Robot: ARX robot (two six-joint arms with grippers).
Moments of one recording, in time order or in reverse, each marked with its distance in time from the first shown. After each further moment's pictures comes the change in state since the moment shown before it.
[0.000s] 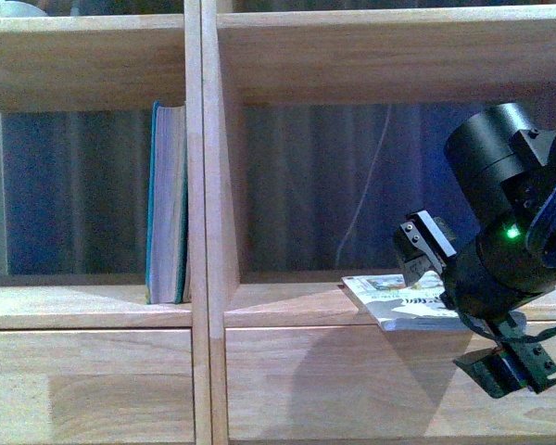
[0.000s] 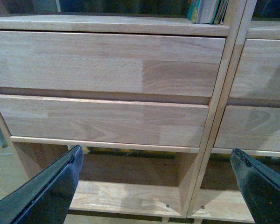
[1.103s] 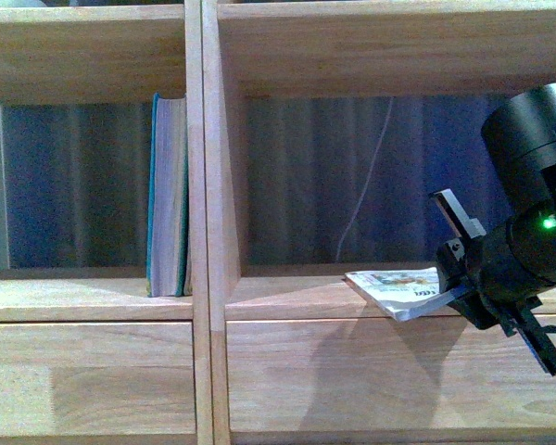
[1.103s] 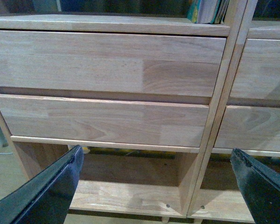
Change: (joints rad) left arm 0.000 0.000 0.000 0.000 0.000 0.000; right arm -0.045 -0.077 -0.109 0.160 -0.015 -0.055
